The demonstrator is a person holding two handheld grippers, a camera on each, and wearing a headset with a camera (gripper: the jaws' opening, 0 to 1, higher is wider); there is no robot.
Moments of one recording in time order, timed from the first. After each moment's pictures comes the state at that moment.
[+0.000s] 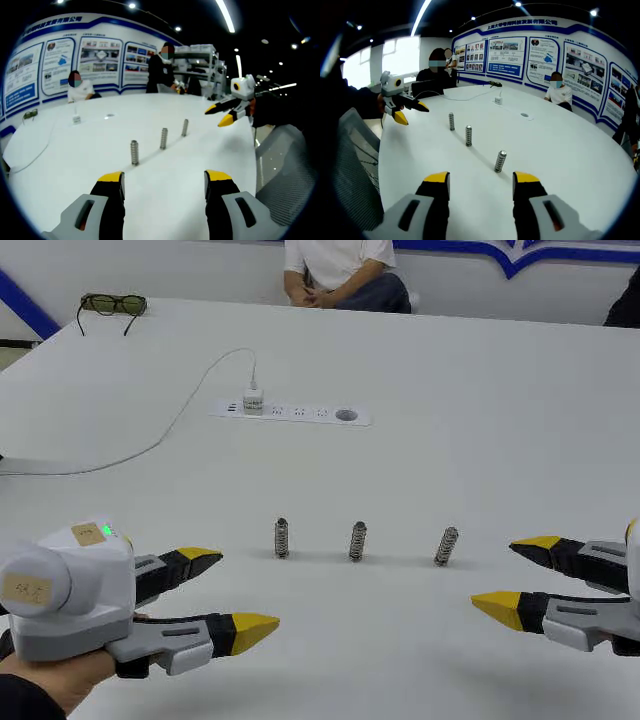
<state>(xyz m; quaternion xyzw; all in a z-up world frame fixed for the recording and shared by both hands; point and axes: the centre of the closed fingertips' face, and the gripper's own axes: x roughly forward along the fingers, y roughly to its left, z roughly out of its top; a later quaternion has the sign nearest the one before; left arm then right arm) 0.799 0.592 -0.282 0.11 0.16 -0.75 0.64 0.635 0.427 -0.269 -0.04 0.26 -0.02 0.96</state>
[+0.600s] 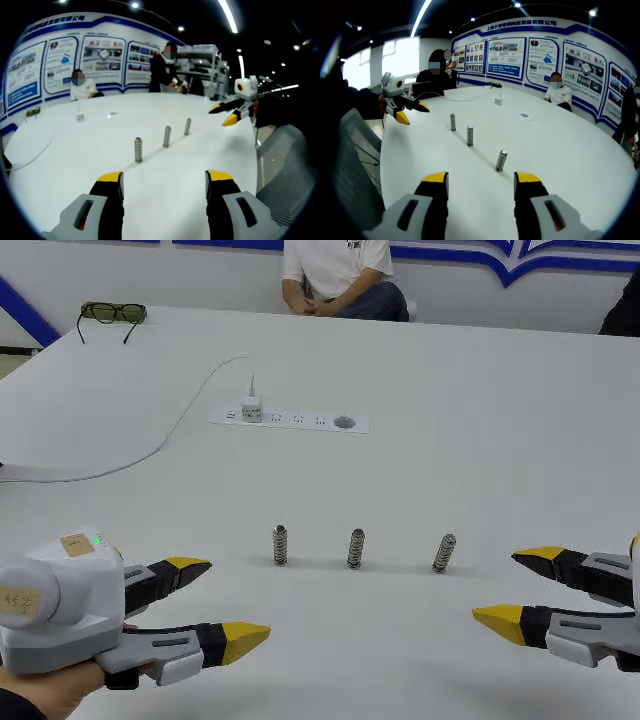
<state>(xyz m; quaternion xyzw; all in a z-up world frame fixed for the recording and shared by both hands) 0.805 0.598 -0.285 0.10 0.17 -0.74 0.65 0.632 0.429 -0.267 -0.04 0.25 -0.02 0.97</state>
